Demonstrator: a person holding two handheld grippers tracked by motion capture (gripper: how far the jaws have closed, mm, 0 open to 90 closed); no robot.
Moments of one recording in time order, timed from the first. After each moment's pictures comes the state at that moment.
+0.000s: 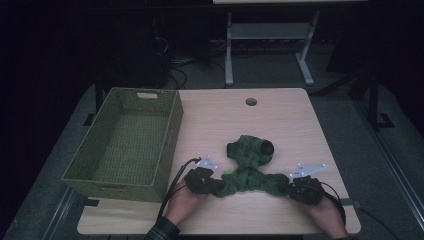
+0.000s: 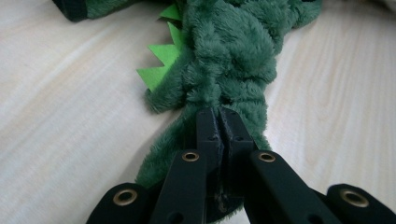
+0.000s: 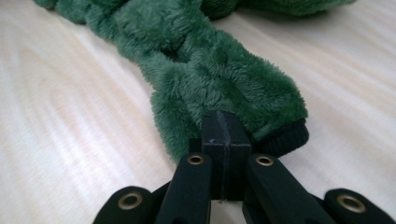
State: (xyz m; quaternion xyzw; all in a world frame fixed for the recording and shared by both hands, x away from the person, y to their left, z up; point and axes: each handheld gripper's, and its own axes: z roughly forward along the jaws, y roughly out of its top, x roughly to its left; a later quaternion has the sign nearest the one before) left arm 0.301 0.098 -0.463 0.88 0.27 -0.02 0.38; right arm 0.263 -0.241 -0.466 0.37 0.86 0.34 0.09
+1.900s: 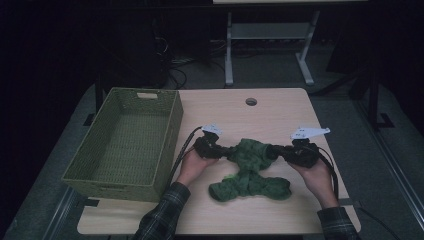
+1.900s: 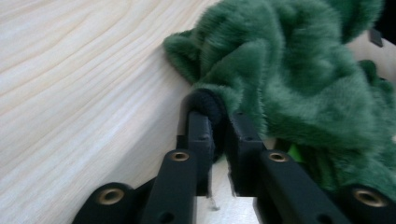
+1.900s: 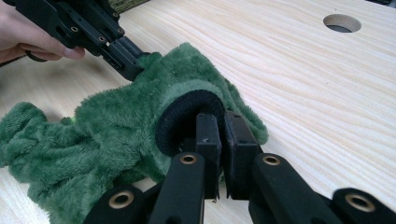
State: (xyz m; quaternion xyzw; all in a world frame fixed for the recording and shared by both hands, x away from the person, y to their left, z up) left arm 0.409 0.078 -0.455 0.86 0.27 -0.04 0.43; right arm 0.340 -0.237 -0.411 0.38 0.81 0.43 0.13
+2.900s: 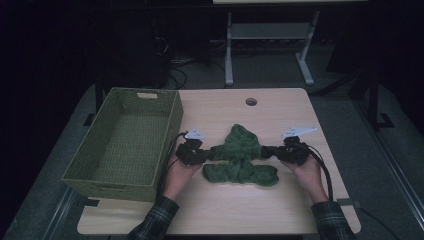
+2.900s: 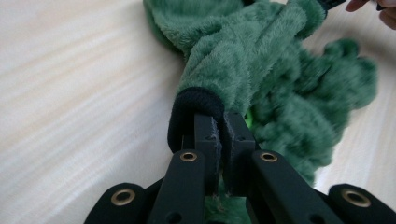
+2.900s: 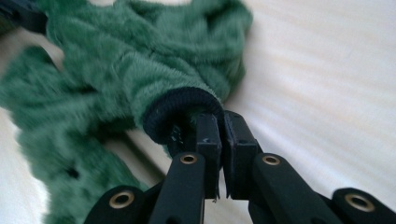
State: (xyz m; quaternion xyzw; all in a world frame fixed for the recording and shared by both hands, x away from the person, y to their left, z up) left arm 0.370 0.120 -0.438 0.85 0.34 0.05 0.40; right arm 0.370 -0.229 -0.448 0.40 0.82 0.41 0.09
